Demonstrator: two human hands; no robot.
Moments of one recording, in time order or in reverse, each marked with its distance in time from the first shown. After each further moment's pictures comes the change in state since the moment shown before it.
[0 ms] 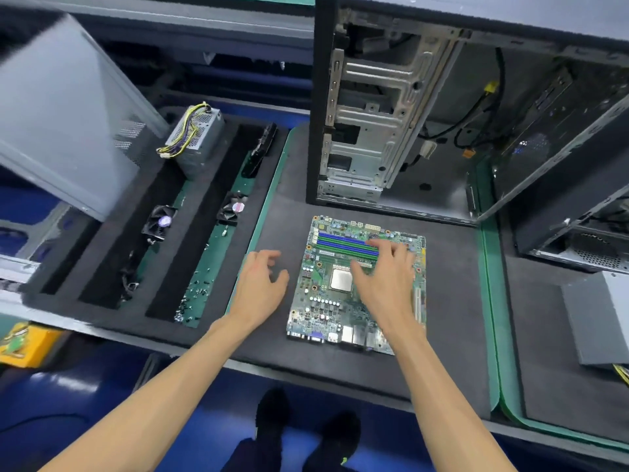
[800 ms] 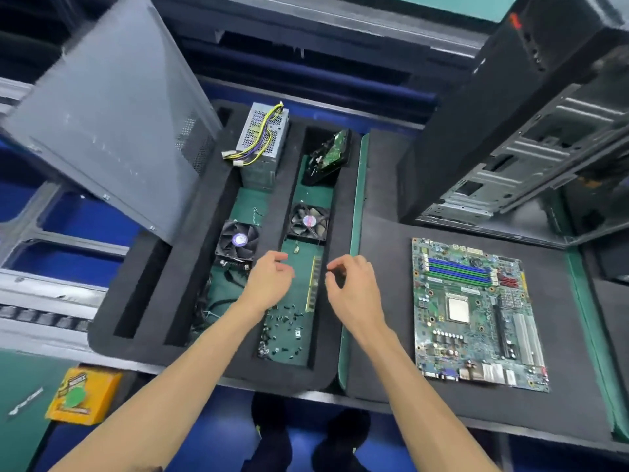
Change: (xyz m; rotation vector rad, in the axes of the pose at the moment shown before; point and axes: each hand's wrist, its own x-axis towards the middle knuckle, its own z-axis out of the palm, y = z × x) left_hand 0.110 -0.155 -0.135 -0.333 -0.219 -0.284; right_hand -0.012 -0.194 0.183 0.035 -0.129 -0.099
